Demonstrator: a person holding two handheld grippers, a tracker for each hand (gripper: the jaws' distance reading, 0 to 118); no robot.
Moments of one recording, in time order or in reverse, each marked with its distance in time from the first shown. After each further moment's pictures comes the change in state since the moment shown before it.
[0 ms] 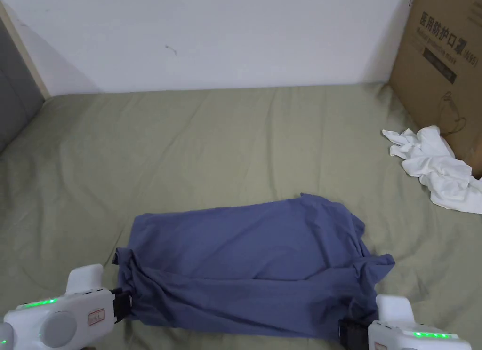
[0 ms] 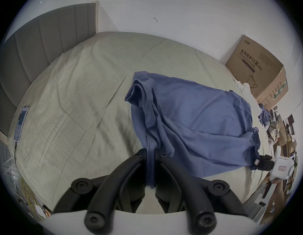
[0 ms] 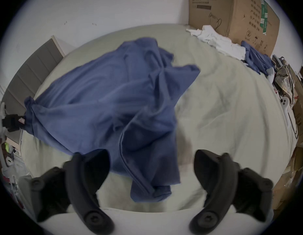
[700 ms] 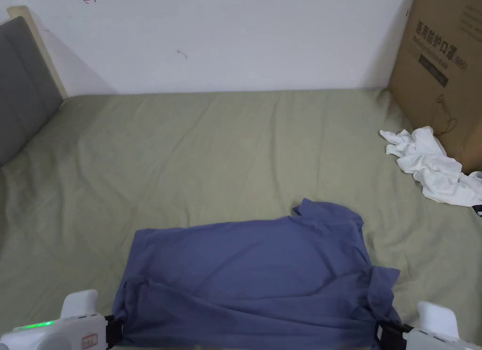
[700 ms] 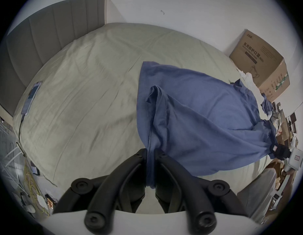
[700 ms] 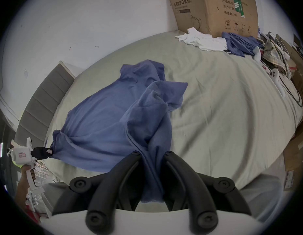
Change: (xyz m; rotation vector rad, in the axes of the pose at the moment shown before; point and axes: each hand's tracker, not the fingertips) left arm -0.032 -0.088 0.041 -0.079 0.047 0.003; right arm 0.039 -0.058 0.101 0.091 0.140 -0.173
